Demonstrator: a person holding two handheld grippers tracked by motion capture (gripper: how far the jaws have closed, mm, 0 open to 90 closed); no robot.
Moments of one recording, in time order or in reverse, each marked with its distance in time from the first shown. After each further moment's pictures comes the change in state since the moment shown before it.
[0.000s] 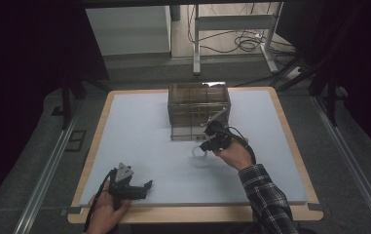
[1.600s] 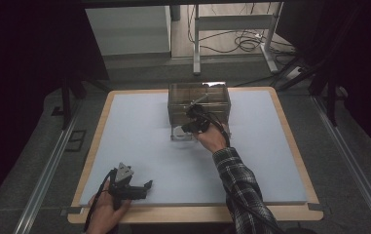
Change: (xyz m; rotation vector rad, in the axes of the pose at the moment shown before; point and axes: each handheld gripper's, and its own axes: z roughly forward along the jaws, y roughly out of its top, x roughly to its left) left arm 0.000 0.000 0.000 0.001 0.000 0.000; right arm -0.012 0.069 0.044 -0.138 -0.034 0.047
